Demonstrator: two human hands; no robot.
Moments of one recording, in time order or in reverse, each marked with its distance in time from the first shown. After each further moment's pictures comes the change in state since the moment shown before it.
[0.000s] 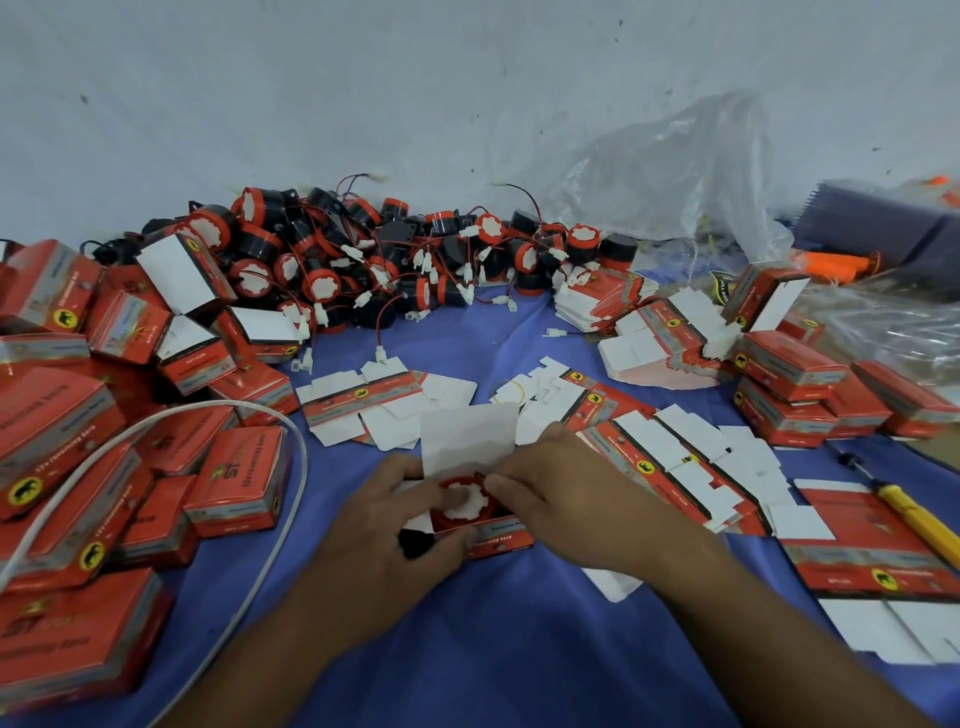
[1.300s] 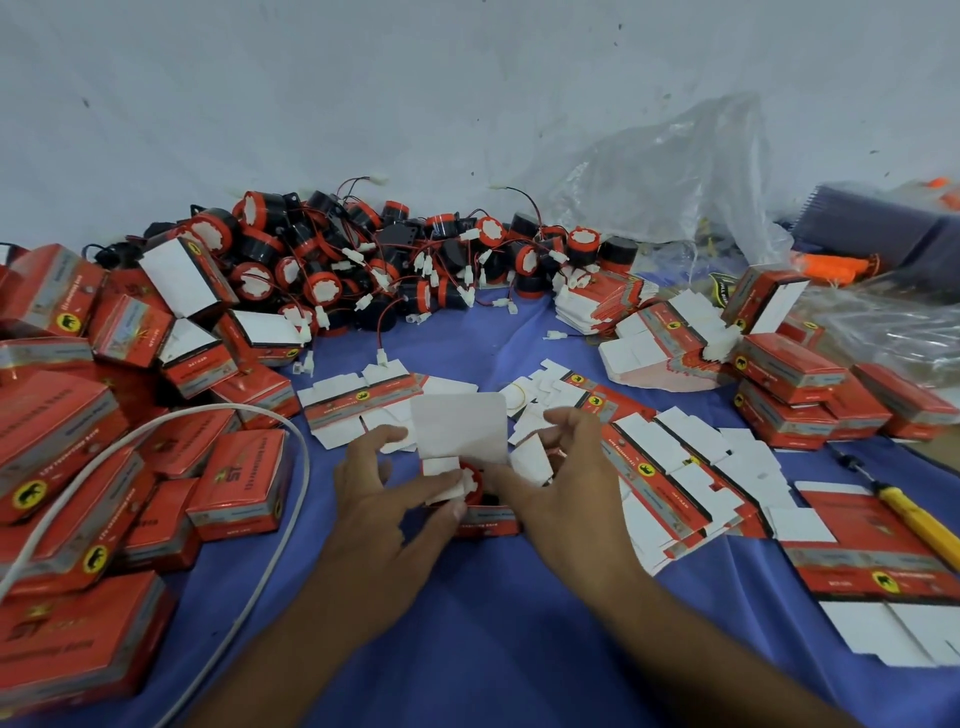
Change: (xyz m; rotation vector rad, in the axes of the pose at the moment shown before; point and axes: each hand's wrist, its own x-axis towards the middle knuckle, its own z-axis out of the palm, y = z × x) left_hand 0.001 0.000 0.006 0.063 0.128 -0.099; right_hand 0.004 -0.001 0.050 0.739 0.606 0.431
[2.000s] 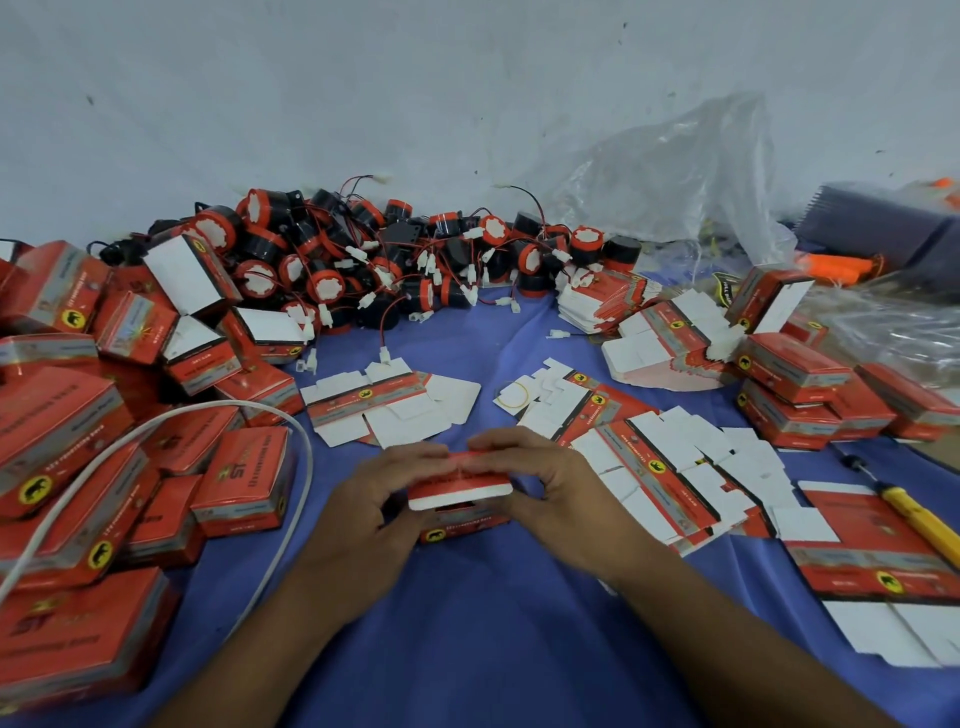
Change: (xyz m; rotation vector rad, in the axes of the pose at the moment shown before) left_hand 0.008 -0.004 -0.014 -0.236 -0.102 -0.093; right_hand 0.018 0.013 -0.010 0.011 -0.504 -0.358
